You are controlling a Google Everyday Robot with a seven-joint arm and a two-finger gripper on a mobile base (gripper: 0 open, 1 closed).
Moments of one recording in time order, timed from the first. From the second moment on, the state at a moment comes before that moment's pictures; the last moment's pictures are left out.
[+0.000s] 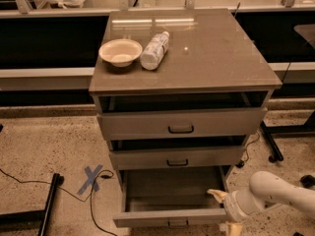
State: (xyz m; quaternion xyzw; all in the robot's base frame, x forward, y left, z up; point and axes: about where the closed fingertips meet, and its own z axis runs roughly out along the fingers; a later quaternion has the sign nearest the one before) arm 0.394 -0.228 0.382 -0.73 0.63 0.17 0.19
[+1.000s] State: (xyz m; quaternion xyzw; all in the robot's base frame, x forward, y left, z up) arm 0.399 -0.188 0.273 -0.67 0.64 0.23 0.29
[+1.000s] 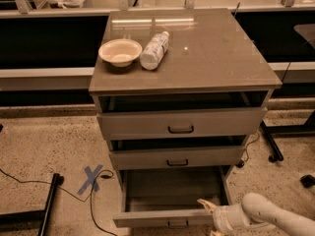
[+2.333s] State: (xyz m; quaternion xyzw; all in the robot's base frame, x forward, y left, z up) arm 0.459 -0.163 0.186 -0.68 0.65 0.24 0.25
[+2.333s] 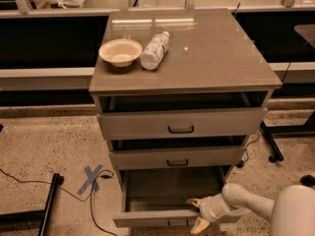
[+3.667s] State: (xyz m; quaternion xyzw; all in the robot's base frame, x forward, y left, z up) arm 0.535 -0.160 0.177 -0.68 0.66 0.19 0.26
